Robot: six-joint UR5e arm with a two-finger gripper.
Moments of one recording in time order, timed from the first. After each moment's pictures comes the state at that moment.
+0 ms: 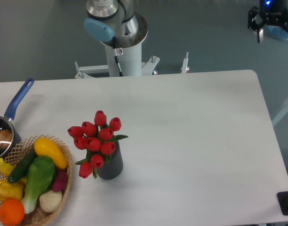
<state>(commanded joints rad) 3.16 -1.59 -1.71 -0.98 1.40 1.84</state>
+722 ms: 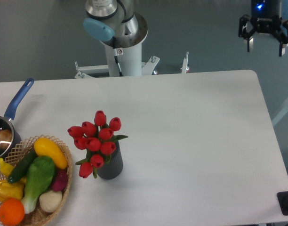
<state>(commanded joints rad) 3.16 -1.55 -1.77 -0.99 1.19 1.80</state>
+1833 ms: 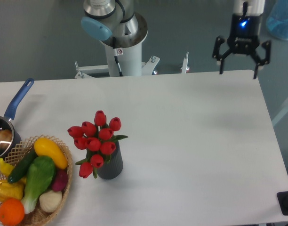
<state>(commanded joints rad) 3.01 -1.58 -1.88 -0.98 0.98 1.46</state>
